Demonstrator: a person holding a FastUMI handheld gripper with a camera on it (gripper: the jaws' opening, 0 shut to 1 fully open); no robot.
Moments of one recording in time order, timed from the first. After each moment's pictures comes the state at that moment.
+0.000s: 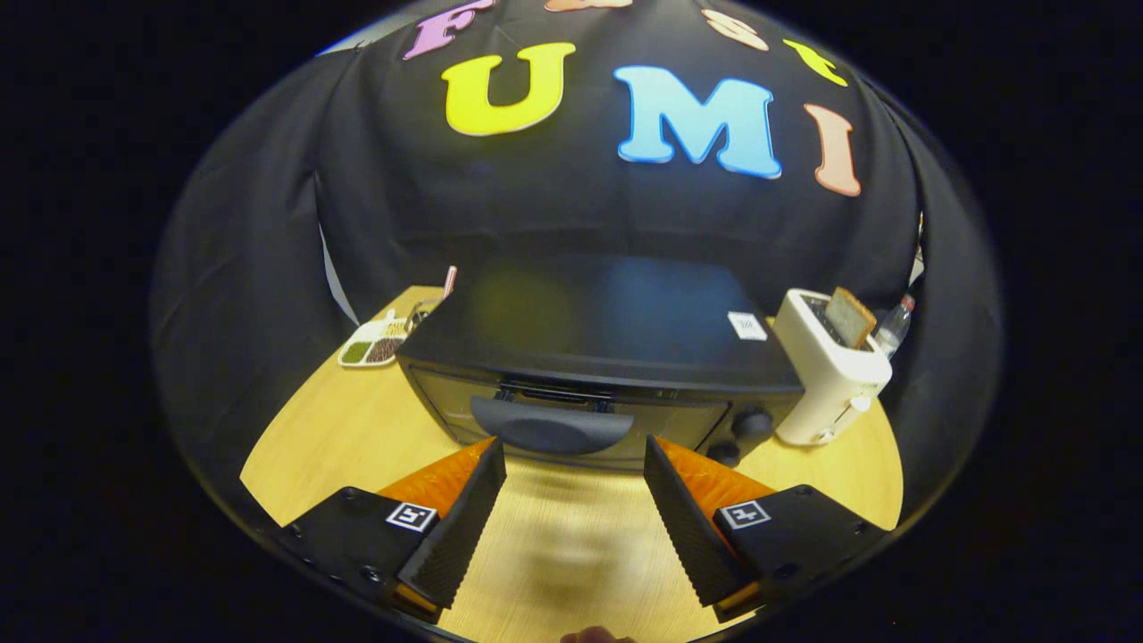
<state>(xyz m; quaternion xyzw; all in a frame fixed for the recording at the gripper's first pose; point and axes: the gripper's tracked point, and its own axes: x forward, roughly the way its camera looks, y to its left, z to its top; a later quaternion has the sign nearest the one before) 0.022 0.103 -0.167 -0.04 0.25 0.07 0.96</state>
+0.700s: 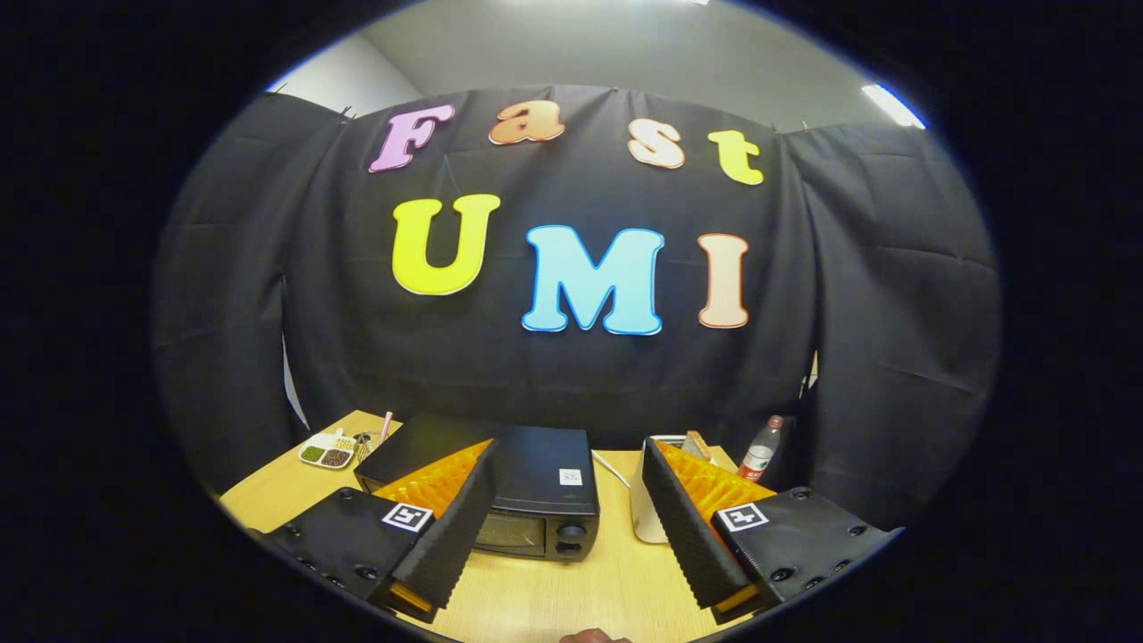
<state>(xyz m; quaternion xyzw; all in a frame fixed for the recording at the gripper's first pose) -0.044 -0.030 -0.020 -0.04 0.06 -0.03 1.00</state>
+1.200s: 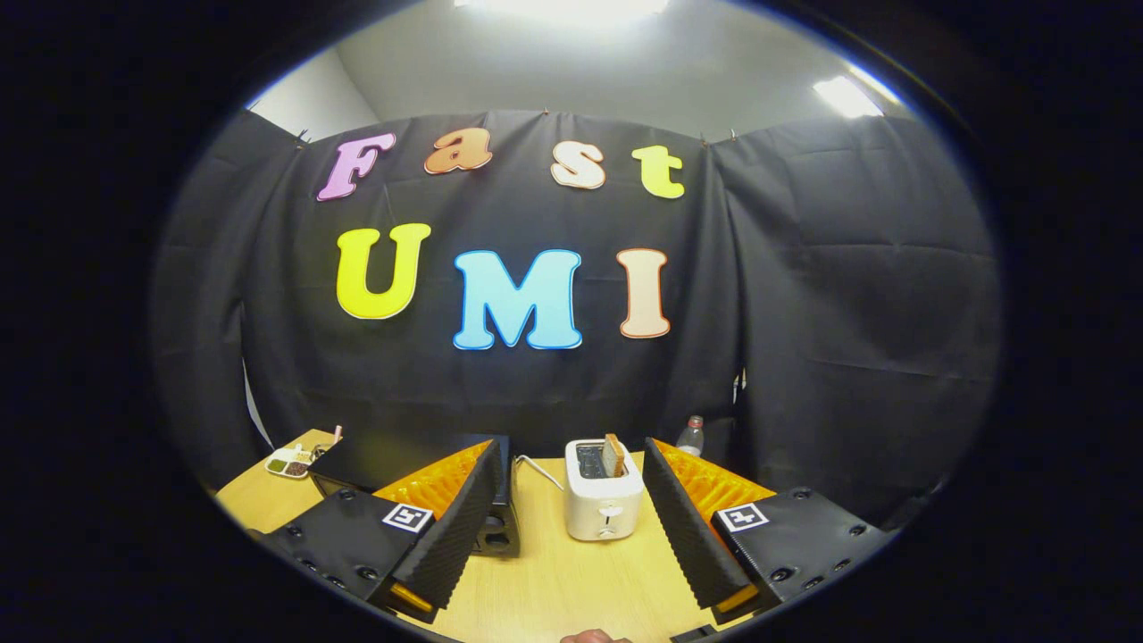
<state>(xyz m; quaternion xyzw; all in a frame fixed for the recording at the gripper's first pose) -0.090 -0.120 -0.009 -0.03 0.02 -0.10 0.99</state>
